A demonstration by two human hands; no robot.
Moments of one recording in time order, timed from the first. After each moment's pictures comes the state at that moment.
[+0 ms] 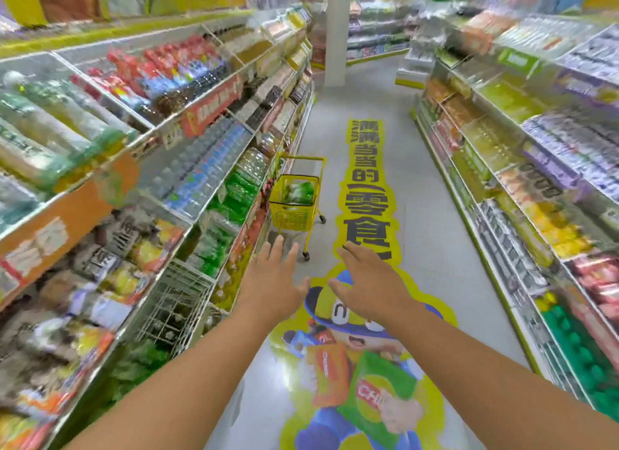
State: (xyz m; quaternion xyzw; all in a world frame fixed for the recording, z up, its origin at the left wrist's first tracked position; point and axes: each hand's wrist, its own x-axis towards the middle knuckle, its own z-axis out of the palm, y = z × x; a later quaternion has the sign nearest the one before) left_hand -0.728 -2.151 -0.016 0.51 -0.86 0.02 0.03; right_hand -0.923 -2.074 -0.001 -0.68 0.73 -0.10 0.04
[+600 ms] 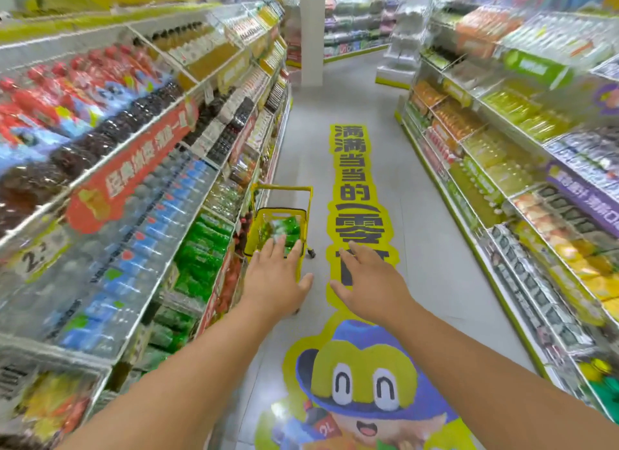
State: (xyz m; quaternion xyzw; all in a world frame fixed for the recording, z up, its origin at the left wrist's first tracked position) left_hand -0.882 -2.564 -0.024 0.47 -0.88 0.00 0.04; right_hand -1.067 -2.474 -0.028 -0.63 0.77 -0.07 0.02
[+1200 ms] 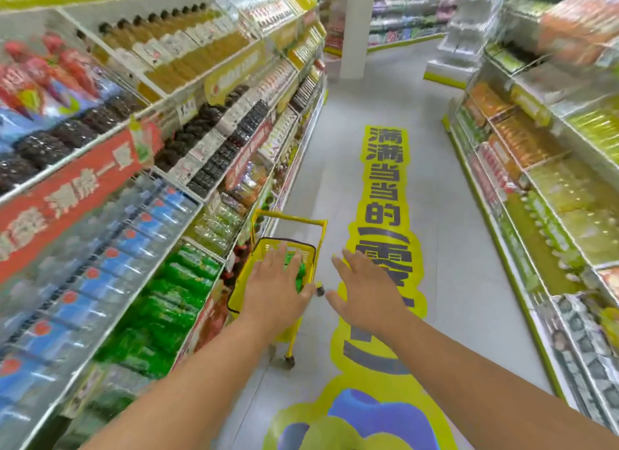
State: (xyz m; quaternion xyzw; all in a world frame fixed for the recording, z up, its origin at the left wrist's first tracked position) left_hand -1.066 -2.865 -0.066 0.54 -0.84 -0.01 0.02; right_hand -1.251 -2.808 -0.060 -0.70 0.71 -0.04 0.04
